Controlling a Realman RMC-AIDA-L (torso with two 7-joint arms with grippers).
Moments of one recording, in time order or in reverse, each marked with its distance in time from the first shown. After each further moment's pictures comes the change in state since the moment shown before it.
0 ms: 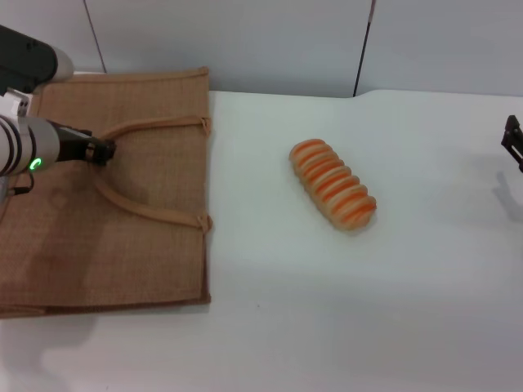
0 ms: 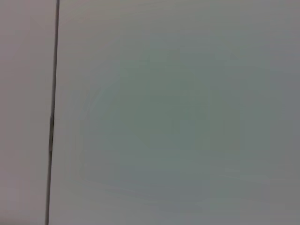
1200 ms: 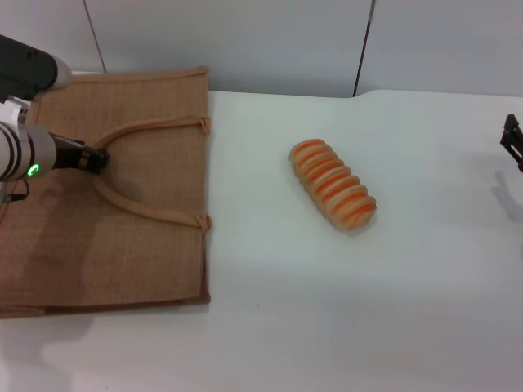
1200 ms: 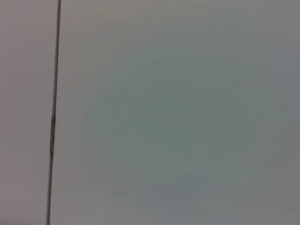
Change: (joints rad) left arm -0.043 -0.003 -0.046 -0.094 0.046 0.014 -0.003; right arm 0.002 0.000 0.000 0.000 -0.002 0.000 0.000
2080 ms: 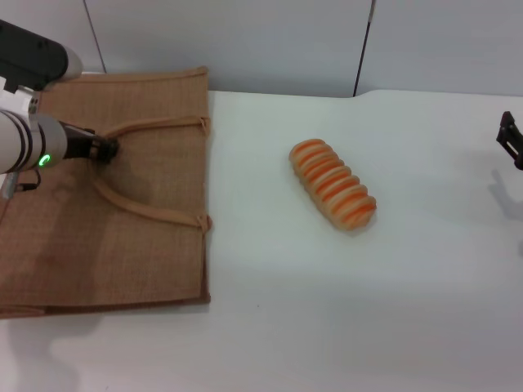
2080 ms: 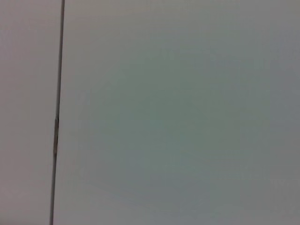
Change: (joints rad) left arm -0.025 -0.005 0.006 -0.009 -0.008 0.025 0.000; right arm 0.012 0.001 0.000 0.000 0.001 0.010 0.000
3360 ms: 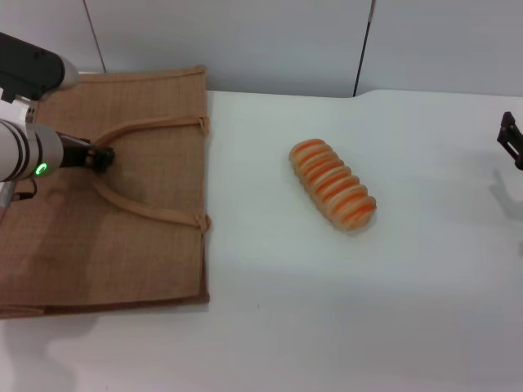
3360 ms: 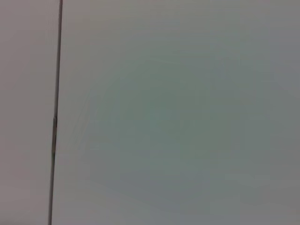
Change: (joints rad) left arm -0.001 0.001 -0.008 -0.039 0.003 0.013 -0.002; right arm 0.000 0.000 0.000 0.000 0.003 0.002 0.000
